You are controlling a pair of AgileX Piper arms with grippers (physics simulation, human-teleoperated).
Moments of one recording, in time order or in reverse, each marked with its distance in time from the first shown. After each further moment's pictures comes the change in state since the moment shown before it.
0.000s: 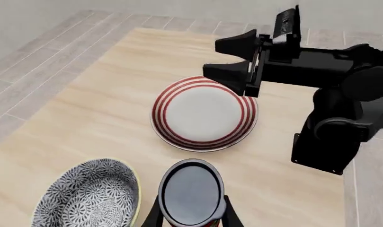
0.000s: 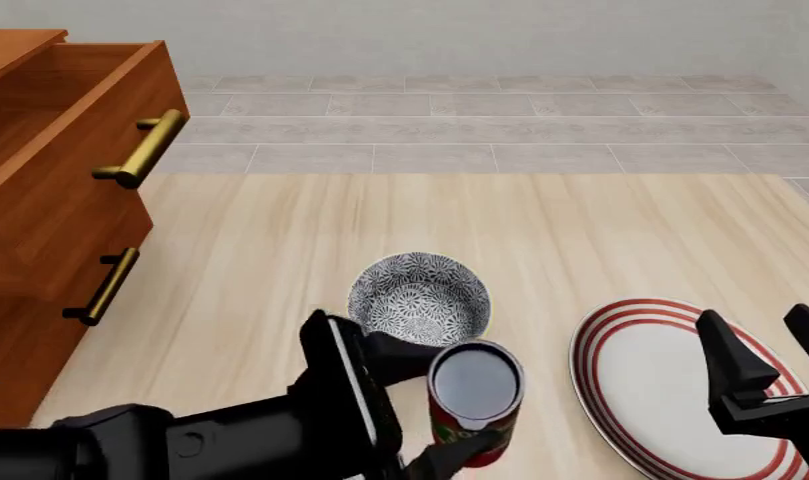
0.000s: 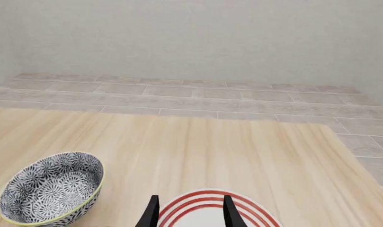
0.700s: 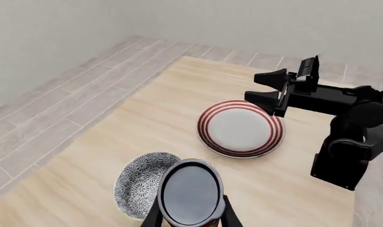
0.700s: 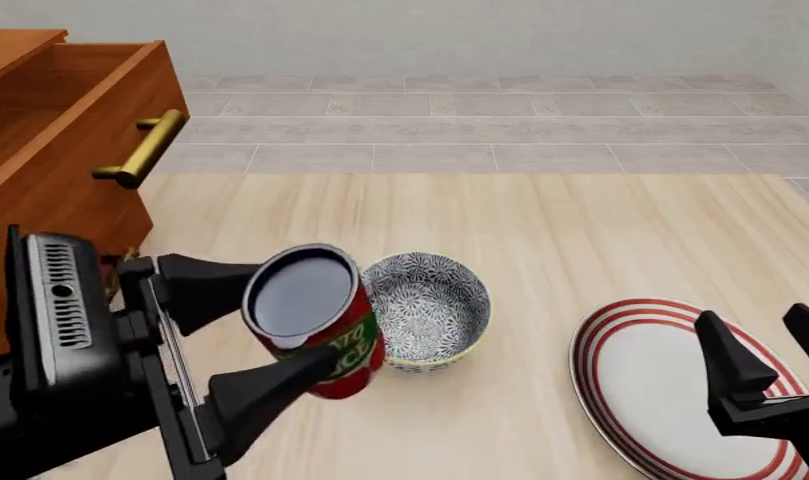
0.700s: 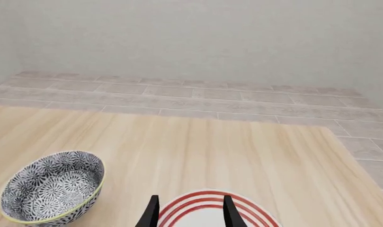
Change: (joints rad) left arm 0.156 -0.586 0.004 0.455 0.010; right arm 0.007 -0.005 0.000 0.003 -0.010
